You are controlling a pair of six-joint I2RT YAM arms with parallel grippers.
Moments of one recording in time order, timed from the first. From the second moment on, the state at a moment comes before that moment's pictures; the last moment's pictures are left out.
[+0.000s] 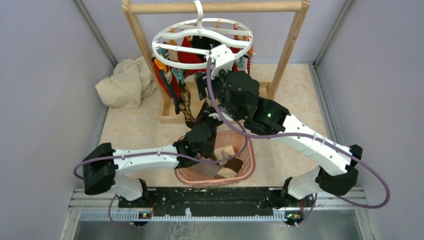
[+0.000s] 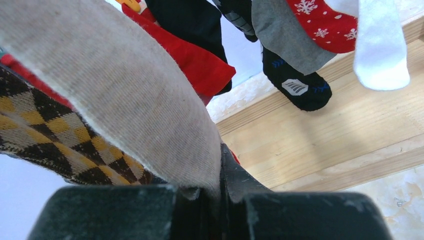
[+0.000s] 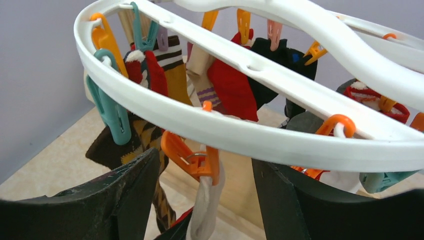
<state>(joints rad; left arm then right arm) -1.23 1.44 0.92 0.68 -1.11 0.69 1.10 1.38 1.68 -0.33 0.57 -0.02</state>
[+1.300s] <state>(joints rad) -1.23 1.45 0.92 0.70 -1.11 0.71 1.08 1.43 1.74 -0.27 0.51 -0.04</state>
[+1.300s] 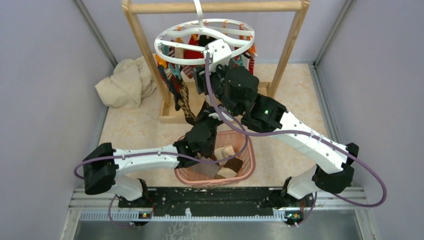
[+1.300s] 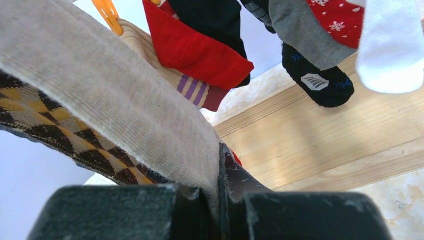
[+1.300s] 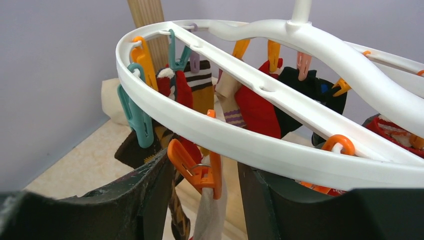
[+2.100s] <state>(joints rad) -1.23 1.44 0.92 0.70 -1.11 0.68 1.08 1.44 1.74 -0.26 0.49 -0.03</state>
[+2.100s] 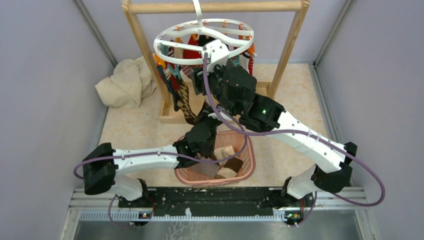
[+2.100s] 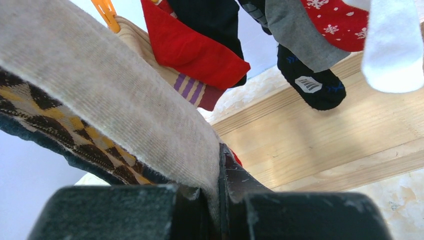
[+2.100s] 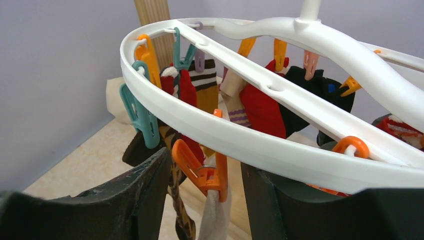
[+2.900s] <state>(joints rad) -1.23 1.45 0.92 0.69 -1.11 0.67 1.08 1.44 1.75 -0.21 0.44 -0.06</state>
